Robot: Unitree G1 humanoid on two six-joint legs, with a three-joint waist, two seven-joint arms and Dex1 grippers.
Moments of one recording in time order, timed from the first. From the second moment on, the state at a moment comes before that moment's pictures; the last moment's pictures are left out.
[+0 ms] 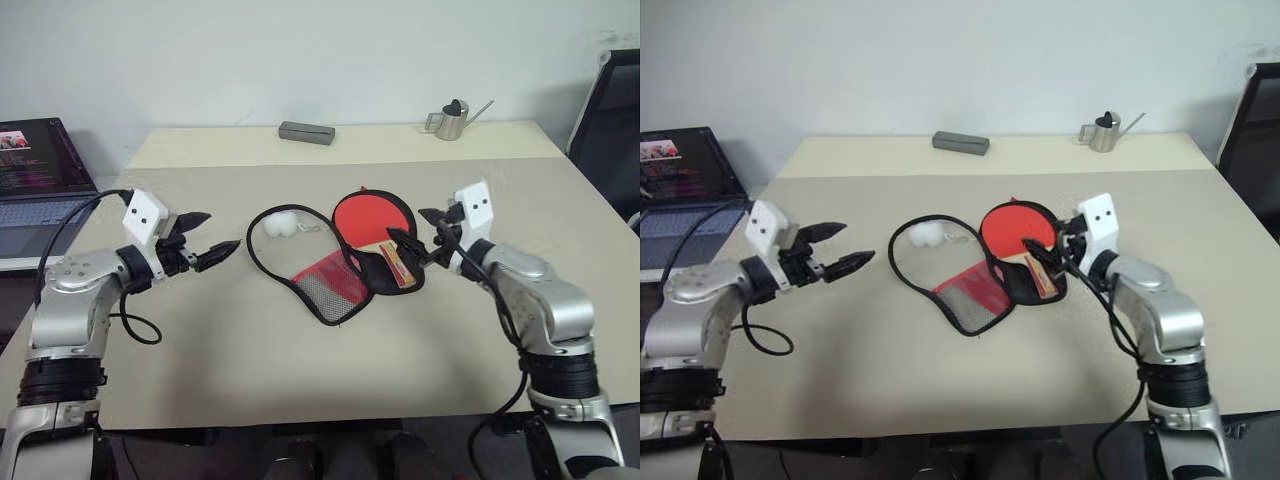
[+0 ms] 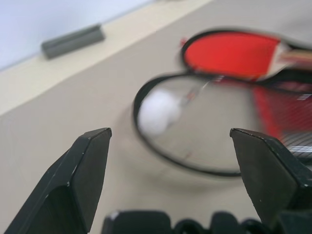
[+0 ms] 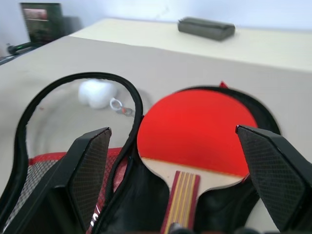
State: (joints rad) left arm -0.46 0.78 0.18 0.29 -0.31 0.21 -0.92; right arm -0.54 -0.43 -0.07 -0.26 0.40 0.79 0.59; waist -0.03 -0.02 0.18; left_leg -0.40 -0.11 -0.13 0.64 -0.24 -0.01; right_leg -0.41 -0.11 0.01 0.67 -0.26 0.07
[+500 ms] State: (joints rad) left arm -0.69 0.62 0.07 0.80 -0.09 -0.06 -0.73; right arm -0.49 -0.50 -0.05 -0.32 0.48 0.80 0.66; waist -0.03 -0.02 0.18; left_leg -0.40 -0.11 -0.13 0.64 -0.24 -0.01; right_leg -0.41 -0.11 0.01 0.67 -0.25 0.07
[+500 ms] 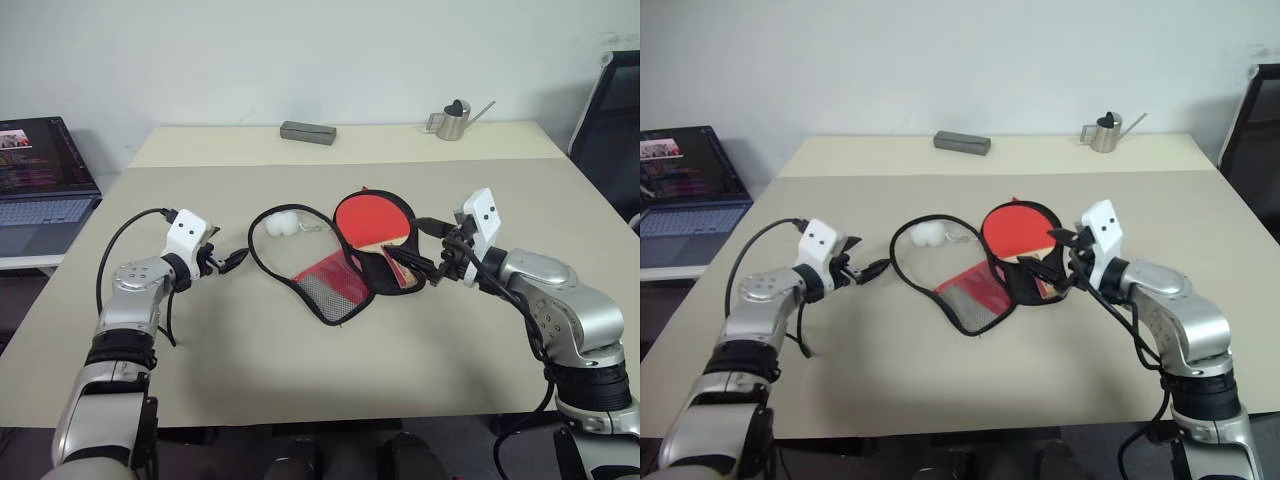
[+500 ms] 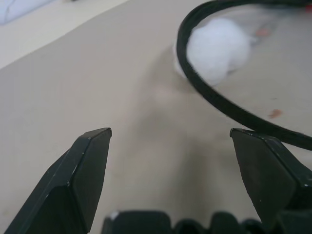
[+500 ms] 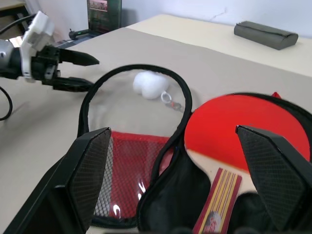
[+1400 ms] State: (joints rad) left arm -0.76 0.52 0.06 0.89 -0.11 -0.09 -0.87; right arm -0.42 -0.78 -0.14 -0.30 0.56 0.73 0.90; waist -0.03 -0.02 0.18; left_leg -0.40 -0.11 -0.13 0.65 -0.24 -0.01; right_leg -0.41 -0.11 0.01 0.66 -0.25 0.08
